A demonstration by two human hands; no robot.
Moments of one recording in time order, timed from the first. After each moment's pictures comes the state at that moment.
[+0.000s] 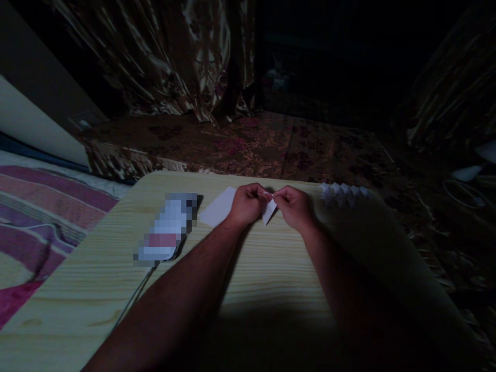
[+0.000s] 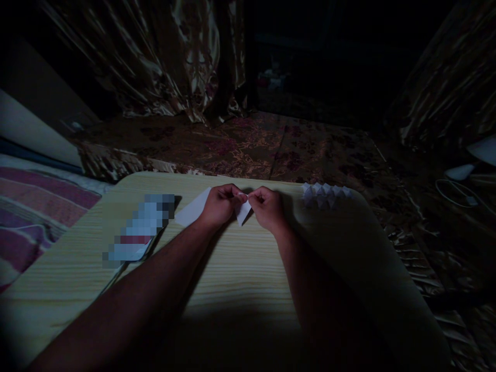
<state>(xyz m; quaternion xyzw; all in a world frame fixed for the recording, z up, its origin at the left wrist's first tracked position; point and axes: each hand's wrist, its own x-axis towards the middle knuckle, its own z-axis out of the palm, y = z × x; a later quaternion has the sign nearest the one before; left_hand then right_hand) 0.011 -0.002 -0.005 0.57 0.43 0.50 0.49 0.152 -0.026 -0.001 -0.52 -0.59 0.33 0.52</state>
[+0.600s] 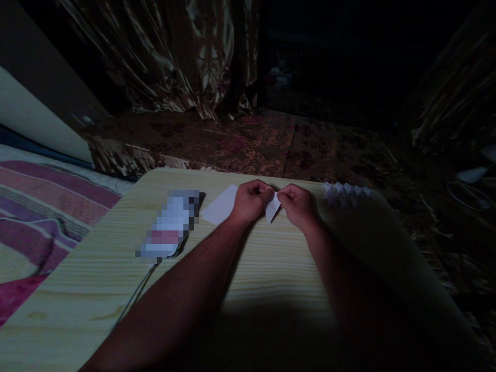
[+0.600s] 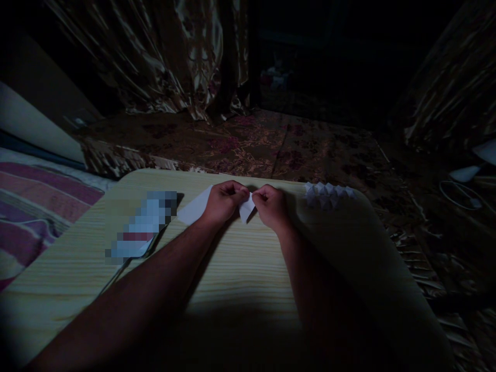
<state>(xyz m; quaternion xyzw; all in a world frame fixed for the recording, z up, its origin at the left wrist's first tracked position) 0.012 -0.002 -0.006 0.56 0.41 0.53 0.49 0.156 -0.021 -0.007 -0.53 -0.59 0.32 0.52</state>
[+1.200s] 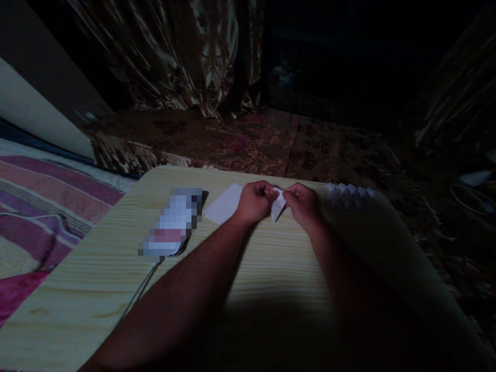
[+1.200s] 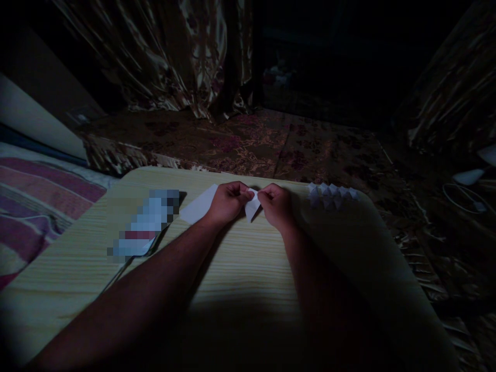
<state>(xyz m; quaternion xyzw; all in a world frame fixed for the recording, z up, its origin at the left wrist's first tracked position) 0.011 -0.001 -0.007 0.59 0.43 0.49 0.47 0.159 -0.020 -0.004 -0.56 -0.57 0.32 0.51</state>
